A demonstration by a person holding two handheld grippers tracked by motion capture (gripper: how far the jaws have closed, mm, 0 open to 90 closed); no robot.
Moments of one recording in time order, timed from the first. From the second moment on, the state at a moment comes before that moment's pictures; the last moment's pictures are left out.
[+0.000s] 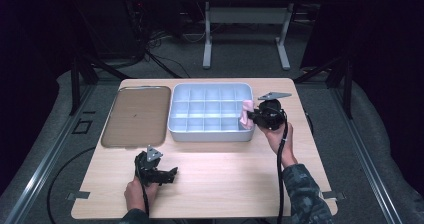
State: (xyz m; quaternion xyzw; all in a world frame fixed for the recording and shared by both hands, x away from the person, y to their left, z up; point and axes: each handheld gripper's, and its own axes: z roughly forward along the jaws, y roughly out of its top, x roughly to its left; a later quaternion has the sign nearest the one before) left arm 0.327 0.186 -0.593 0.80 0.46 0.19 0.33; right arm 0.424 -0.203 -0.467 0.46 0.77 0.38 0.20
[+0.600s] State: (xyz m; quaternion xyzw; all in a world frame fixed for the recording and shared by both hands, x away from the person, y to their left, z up) left arm 0.327 0.185 -0.593 0.80 0.46 0.19 0.33; right arm 0.445 -0.178 -0.497 0.45 0.81 0.29 0.24
